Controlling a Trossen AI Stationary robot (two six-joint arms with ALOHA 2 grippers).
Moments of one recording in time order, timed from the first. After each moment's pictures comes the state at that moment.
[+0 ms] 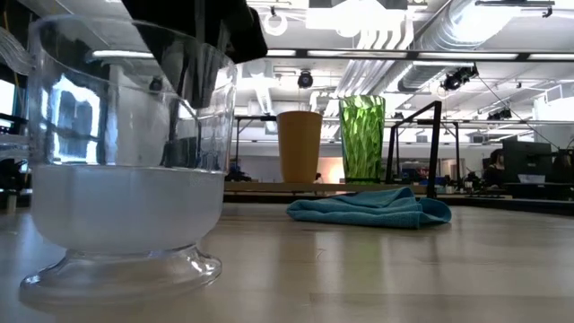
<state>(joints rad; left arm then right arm) -0.37 2.08 1.74 -1.00 0.01 -0.34 0.51 0.94 0.82 -0.17 0.15 0.42</state>
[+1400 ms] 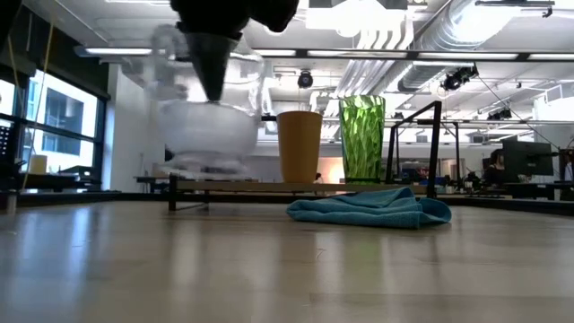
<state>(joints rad) -0.19 1.98 1.74 -1.22 -0.01 -0.72 0.51 0.94 0.82 -0.18 0.10 0.42</state>
